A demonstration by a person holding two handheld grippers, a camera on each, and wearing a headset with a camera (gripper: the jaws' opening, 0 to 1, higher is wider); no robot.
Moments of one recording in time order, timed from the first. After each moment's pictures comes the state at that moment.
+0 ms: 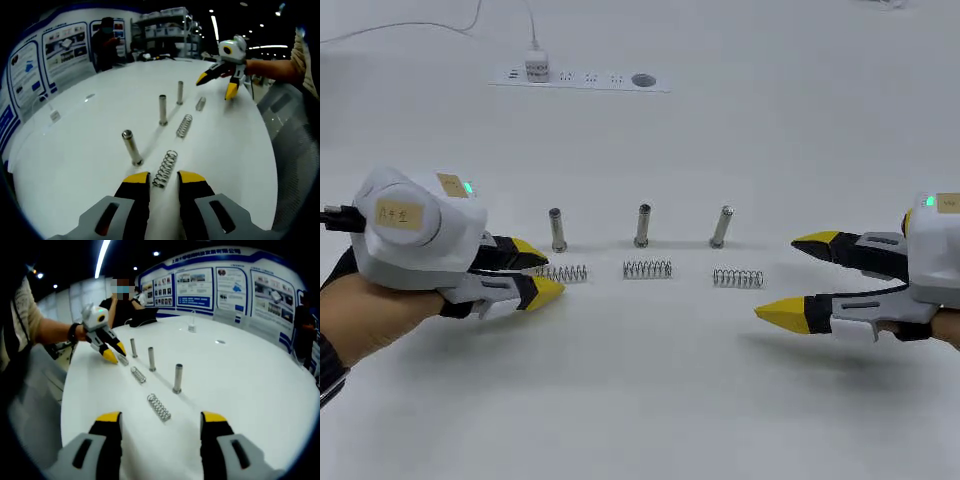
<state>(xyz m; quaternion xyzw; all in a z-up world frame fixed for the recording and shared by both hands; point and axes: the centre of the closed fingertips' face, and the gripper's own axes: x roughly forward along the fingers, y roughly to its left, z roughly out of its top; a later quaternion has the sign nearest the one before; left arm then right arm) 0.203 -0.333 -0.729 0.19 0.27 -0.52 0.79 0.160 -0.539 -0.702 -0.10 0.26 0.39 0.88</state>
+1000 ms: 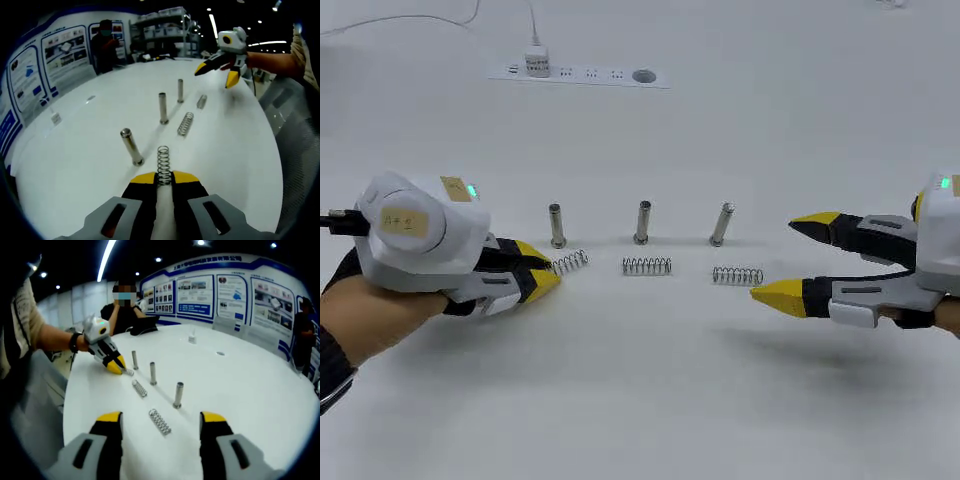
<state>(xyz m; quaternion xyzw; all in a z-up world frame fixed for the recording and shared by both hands) 0.203 -0.333 -0.733 0.21 0.26 -0.52 0.79 0.164 -0.528 -0.675 -0.10 0.23 0.39 0.89</state>
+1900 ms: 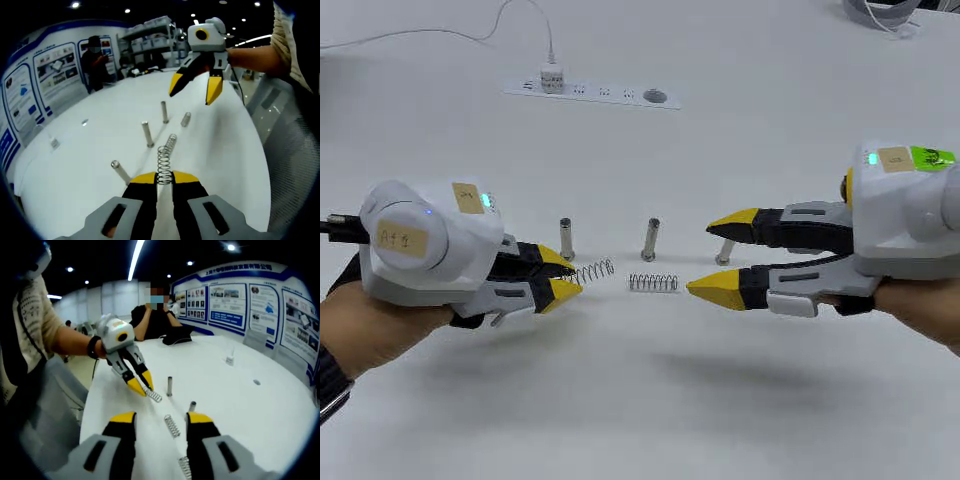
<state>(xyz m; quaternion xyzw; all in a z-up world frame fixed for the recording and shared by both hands) 0.183 -0.352 -0.691 0.21 0.19 -0.56 0.78 0.168 -0.427 -0.643 -0.13 0.20 0.52 0.82</state>
